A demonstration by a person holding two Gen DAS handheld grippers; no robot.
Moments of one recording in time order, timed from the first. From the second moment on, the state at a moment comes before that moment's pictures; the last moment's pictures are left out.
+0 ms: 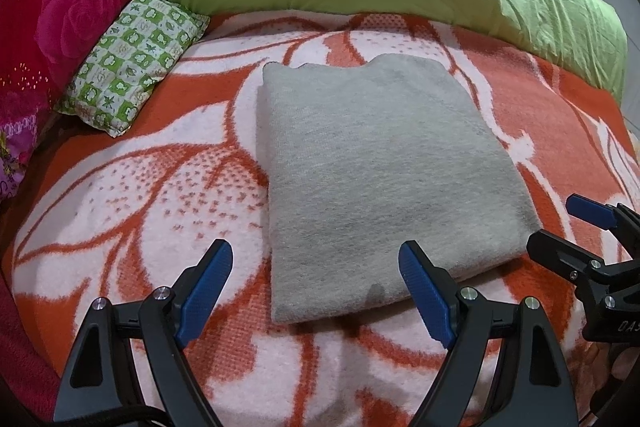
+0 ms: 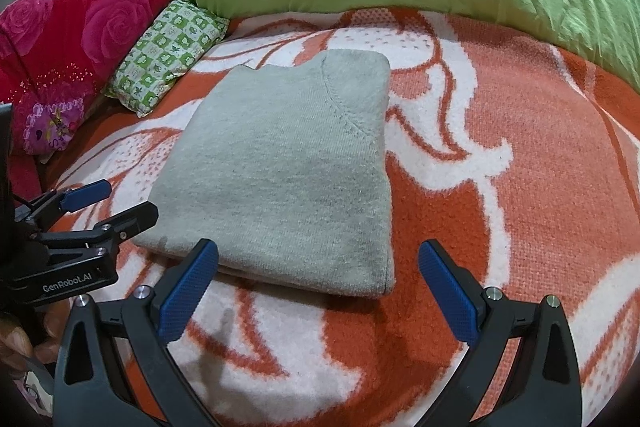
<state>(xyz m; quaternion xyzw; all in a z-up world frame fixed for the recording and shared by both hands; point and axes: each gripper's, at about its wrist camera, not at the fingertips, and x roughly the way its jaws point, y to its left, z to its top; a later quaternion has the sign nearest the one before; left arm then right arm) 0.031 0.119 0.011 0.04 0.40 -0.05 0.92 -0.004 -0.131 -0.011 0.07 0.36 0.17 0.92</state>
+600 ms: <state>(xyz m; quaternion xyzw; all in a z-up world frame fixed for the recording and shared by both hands) 0.037 0.119 0.009 0.03 0.40 -0.05 0.91 0.000 -0.133 -0.013 0.07 0.36 0.17 0.91</state>
